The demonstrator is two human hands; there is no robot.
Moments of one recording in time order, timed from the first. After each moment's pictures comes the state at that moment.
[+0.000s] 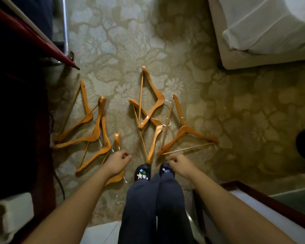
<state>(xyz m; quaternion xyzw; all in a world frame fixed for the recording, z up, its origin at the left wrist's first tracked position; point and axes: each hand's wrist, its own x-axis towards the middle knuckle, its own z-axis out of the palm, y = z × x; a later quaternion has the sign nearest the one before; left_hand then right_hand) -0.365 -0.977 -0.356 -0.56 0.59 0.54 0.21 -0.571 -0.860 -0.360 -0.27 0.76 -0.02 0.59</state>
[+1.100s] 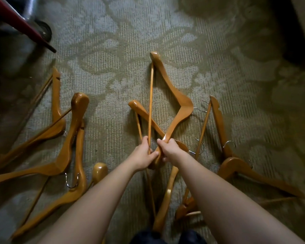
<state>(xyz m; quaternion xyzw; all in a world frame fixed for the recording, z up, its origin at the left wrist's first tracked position) -0.467 -1.069 -0.749 -0.56 0.61 0.54 0.13 -0.585 -1.039 -0.795 -0.04 0.73 -0.21 0.65</state>
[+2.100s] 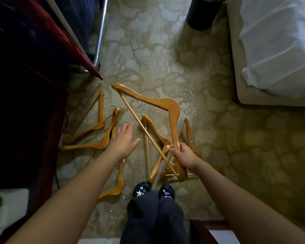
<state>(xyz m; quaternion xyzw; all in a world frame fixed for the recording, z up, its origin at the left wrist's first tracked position) -0.393 -1.065 -0.341 -0.58 0.73 0.35 0.10 -0.595 -0.967 -0.344 -0.22 0.73 -0.13 0.64</state>
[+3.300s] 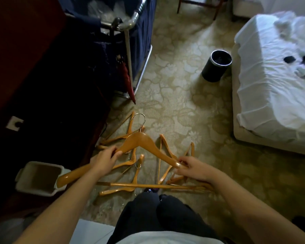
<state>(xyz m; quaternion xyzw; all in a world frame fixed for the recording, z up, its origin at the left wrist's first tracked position) -0.212 -0.949 -0.092 -0.70 0.65 0.29 0.03 -0.524 -0.910 -0.042 -0.57 0.59 0.04 0.57</state>
